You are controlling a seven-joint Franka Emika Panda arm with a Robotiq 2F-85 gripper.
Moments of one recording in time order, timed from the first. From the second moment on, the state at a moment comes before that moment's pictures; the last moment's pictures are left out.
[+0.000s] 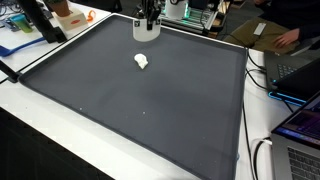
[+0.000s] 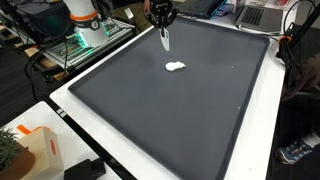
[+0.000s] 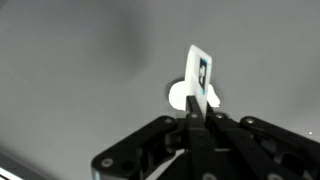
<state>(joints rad) -0.04 -0.14 0.17 -2.58 -0.08 2.57 0.83</state>
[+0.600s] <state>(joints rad) -0.01 0.07 0.13 -2.50 -0.19 2.68 0.89</state>
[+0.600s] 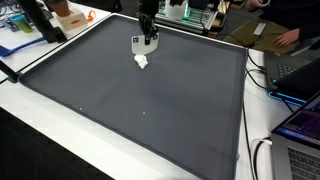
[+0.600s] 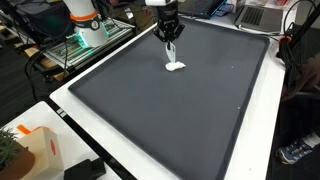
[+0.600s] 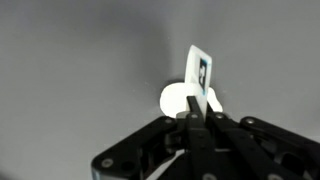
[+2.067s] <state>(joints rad) 0.13 0.19 0.00 -2.35 -0.34 2.52 1.02</state>
